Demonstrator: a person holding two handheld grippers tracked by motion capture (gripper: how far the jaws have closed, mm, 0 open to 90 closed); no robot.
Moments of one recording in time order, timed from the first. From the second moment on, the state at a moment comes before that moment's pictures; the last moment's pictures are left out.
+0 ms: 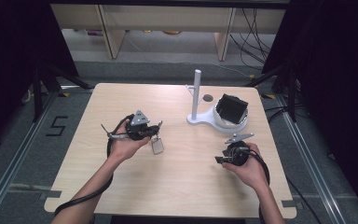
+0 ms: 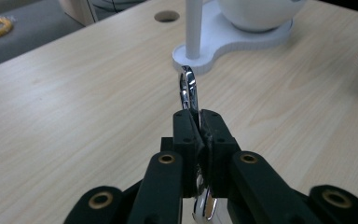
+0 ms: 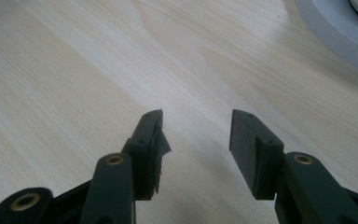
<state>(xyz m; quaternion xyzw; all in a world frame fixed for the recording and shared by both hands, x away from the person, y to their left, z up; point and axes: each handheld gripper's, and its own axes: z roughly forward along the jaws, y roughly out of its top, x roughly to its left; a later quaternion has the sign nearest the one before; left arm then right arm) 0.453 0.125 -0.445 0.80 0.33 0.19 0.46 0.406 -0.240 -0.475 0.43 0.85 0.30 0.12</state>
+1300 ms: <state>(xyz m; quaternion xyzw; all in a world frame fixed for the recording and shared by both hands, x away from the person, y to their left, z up) 0.450 0.119 -0.428 0.70 0.34 0.28 0.56 0.401 -0.242 -0.476 0.44 0.84 0.31 0.12</state>
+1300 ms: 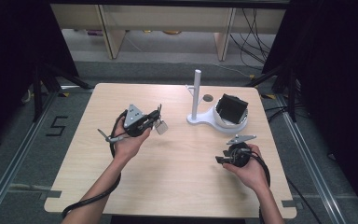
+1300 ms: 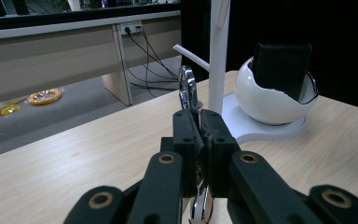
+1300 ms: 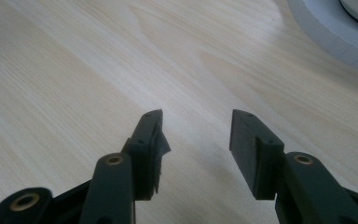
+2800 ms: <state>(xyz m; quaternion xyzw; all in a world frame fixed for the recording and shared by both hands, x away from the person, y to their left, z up) 0.485 0.065 -0.403 0.69 0.32 0.33 0.56 0.399 -0.242 -0.475 0.43 0.84 0.31 0.12</state>
